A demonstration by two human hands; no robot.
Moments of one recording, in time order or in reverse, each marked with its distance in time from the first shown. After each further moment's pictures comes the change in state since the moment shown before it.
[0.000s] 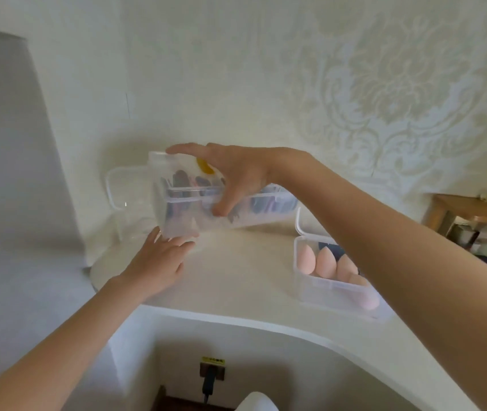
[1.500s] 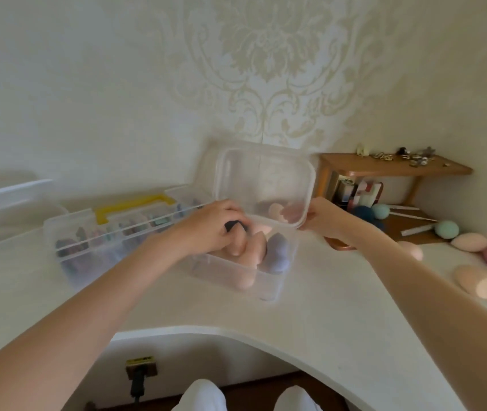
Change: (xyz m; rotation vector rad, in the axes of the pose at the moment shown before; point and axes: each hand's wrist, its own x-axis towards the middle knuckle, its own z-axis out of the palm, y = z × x) left_hand 0.135 0.205 -0.016 -0.621 -0.228 0.384; right_hand -0.220 0.214 0.106 0.517 0.316 0.843
